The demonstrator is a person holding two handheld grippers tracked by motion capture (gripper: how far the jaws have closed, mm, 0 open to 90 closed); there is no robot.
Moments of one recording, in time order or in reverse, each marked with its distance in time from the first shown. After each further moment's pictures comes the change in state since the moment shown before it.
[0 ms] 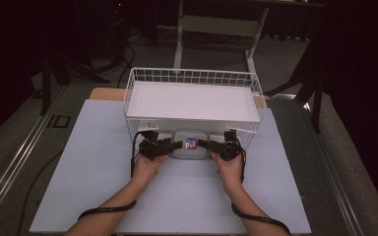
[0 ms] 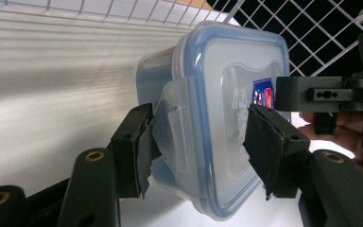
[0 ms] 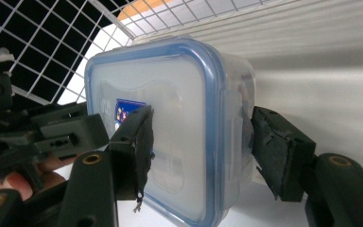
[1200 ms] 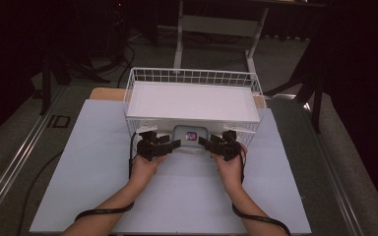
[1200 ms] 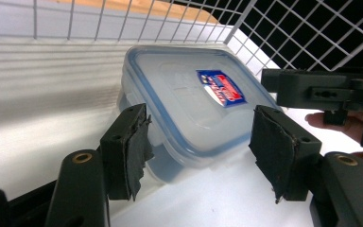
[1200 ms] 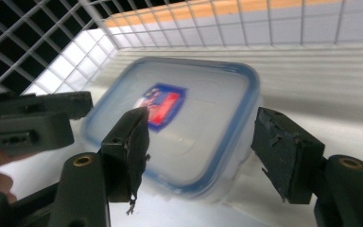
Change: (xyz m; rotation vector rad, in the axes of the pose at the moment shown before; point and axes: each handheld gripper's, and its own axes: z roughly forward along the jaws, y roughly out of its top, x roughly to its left) left arm -0.014 0.001 -0.022 -0.048 0.053 0.078; right arm 0.012 0.000 -0.006 -0.093 -0.079 -0.214
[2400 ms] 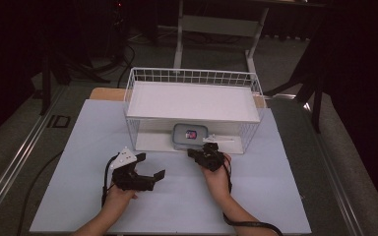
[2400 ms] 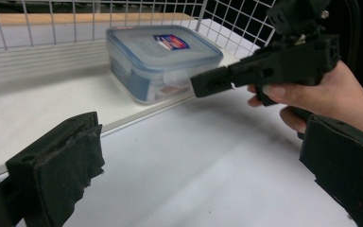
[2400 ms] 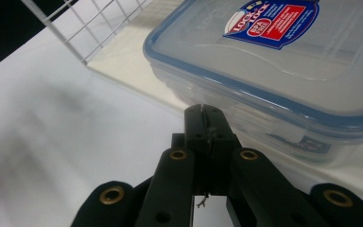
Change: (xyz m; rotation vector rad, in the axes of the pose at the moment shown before) left arm -0.025 -0.051 -0.081 -0.062 0.006 0.192; right arm 0.036 -0.033 0.028 0.116 0.045 -0.136
